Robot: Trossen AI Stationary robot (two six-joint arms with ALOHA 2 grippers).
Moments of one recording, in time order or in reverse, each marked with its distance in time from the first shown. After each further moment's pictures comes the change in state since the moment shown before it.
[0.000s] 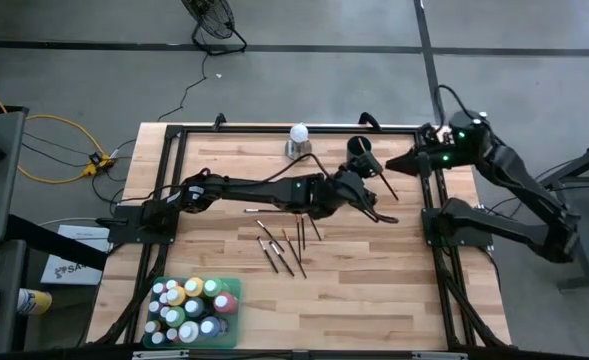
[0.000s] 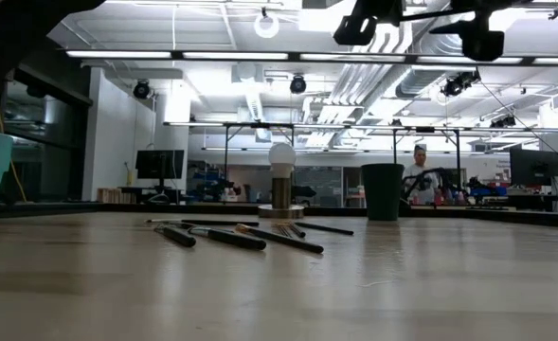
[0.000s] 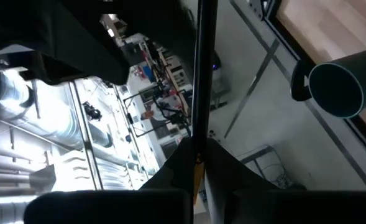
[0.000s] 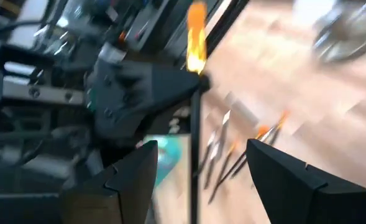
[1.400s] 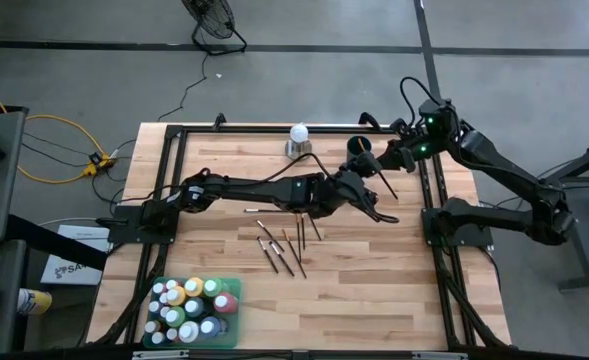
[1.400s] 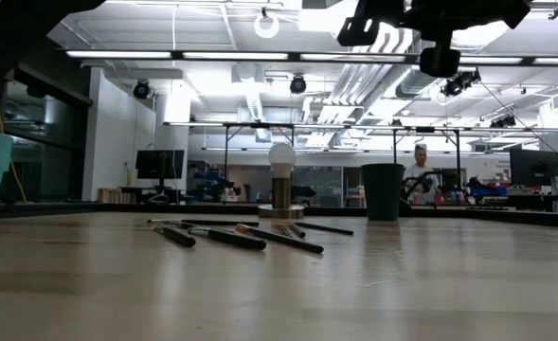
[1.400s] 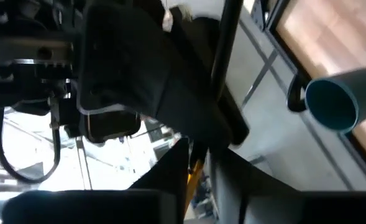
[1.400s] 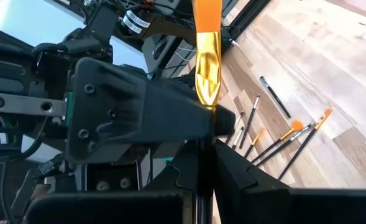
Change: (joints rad) left arm -0.007 0.000 0.000 -0.006 0.030 -0.073; right arm -0.018 0.240 0.001 0.166 -0.266 -0.110
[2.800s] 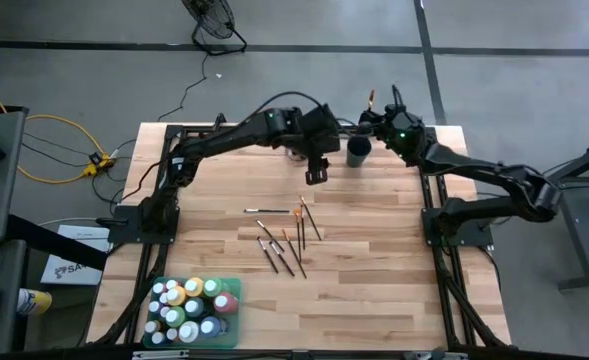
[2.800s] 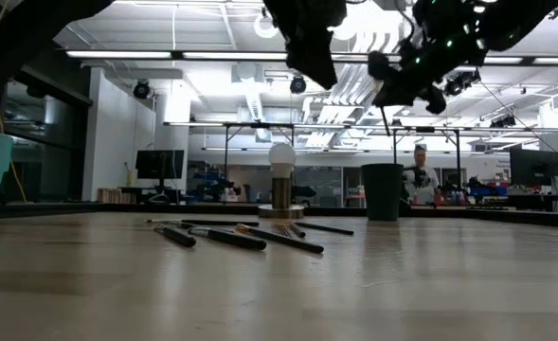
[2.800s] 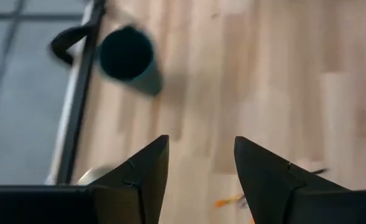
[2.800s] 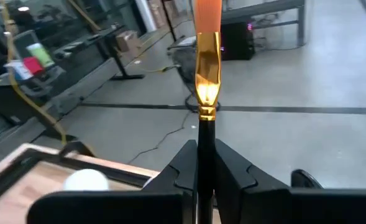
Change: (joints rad) left arm 0.323 -0.146 0.000 -0.809 0.893 -1.433; right arm 0.119 0.223 -0.240 0.710 1.339 -0.123
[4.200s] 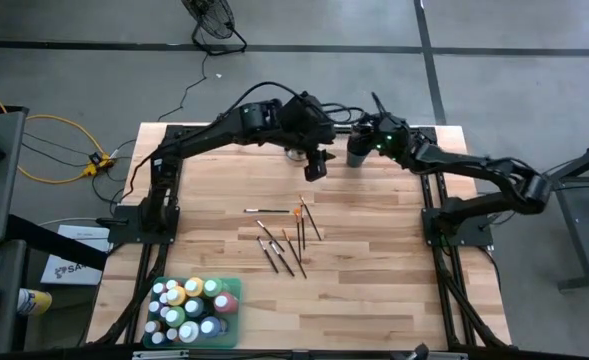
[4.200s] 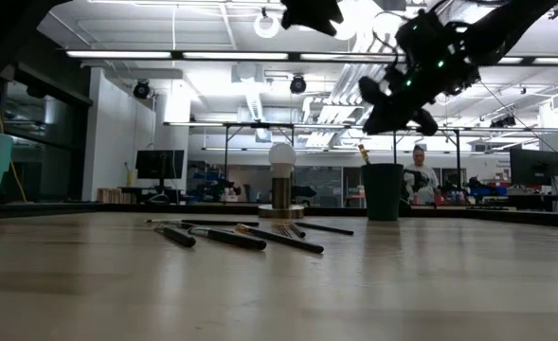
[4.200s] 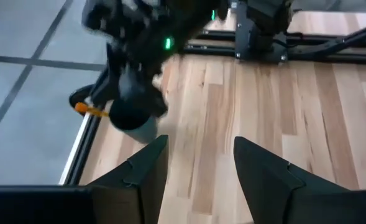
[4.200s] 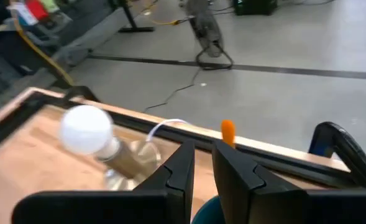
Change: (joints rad) left arm -0.037 -0.134 0.000 0.098 0.015 -0.106; right arm 0.000 0.108 -0.010 -0.049 -0.122 0.017
